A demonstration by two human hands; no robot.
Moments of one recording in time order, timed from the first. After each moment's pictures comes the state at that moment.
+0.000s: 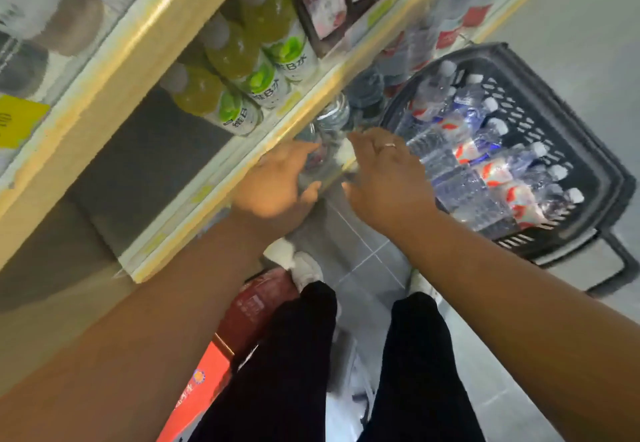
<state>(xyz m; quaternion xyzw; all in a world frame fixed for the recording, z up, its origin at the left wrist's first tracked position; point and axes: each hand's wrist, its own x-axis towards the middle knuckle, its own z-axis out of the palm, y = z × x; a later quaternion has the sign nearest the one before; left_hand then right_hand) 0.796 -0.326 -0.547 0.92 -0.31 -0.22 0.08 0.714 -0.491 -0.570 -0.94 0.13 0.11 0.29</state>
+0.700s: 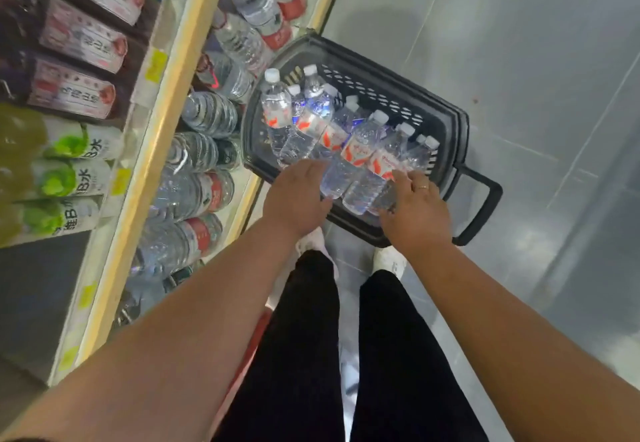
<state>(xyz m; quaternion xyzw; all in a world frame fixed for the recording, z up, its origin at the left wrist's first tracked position) 0.698 -0.556 -0.638 0.82 -0.46 -0.34 -0.01 0.525 -0.656 -0.654 -0.81 0.45 0.23 0.29</state>
